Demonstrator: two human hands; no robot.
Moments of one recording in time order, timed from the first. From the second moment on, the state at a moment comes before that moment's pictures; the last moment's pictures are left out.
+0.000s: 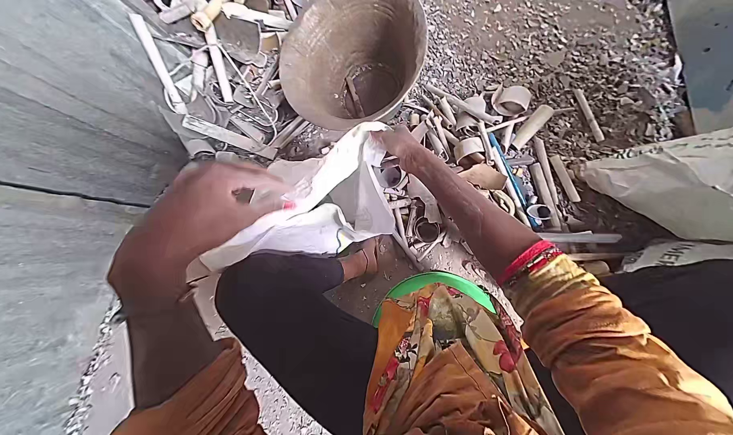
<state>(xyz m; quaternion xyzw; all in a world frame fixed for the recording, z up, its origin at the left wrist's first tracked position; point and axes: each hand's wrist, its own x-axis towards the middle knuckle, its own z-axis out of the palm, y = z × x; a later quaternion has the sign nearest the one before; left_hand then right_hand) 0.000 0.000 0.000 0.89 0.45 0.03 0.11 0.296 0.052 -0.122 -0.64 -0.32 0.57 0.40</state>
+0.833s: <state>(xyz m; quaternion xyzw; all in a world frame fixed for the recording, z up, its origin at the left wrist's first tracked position) 0.152 0.035 -0.008 0.76 0.64 -0.04 0.11 0.315 -0.124 -0.403 -0.71 -0.58 0.35 -0.19</state>
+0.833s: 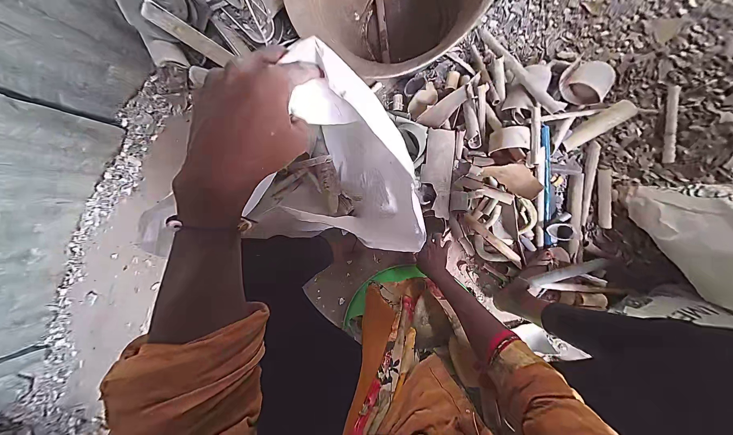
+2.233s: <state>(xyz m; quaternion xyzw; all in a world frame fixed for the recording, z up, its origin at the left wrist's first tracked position) -0.180 0.147 -0.198 0.94 0.26 0.15 -0.14 0.270 -0.113 -0.422 -0.82 -0.43 0.37 -0.04</state>
